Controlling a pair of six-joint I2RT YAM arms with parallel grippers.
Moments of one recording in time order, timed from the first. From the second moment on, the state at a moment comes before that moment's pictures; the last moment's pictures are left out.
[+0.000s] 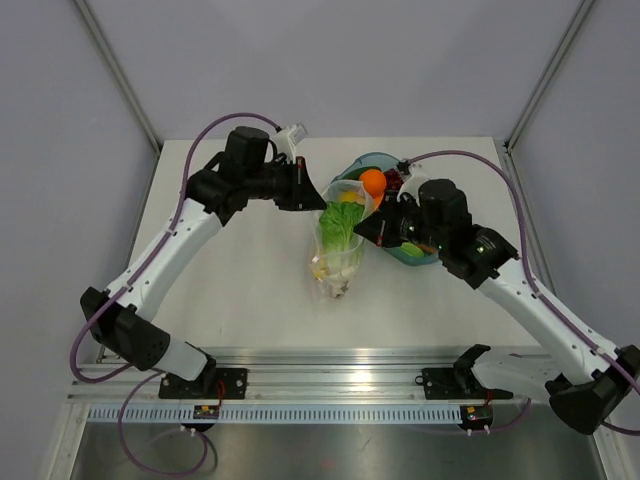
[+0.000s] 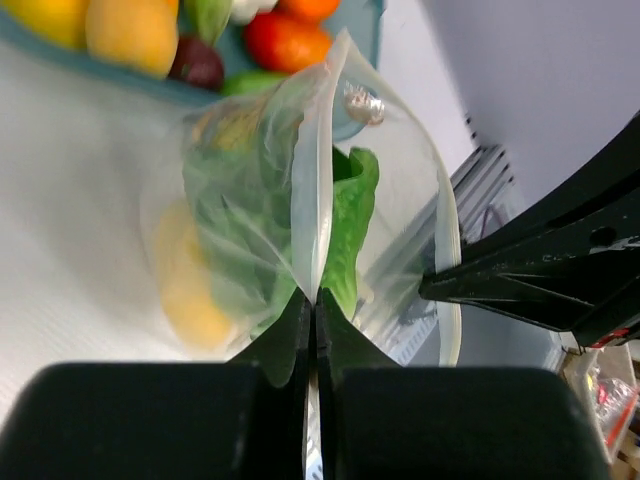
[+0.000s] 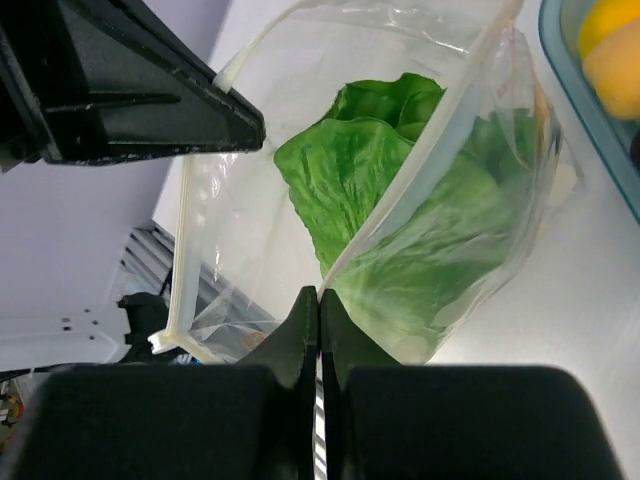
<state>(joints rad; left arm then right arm) -0.52 1.50 1.56 -0.71 0.55 -0.44 0.64 1.14 1.17 -0.48 -0.19 0.60</state>
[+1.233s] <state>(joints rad) -0.52 1.54 1.45 -0.57 0.59 -0.49 0.67 1.08 1.16 -0.54 0.04 0.60</state>
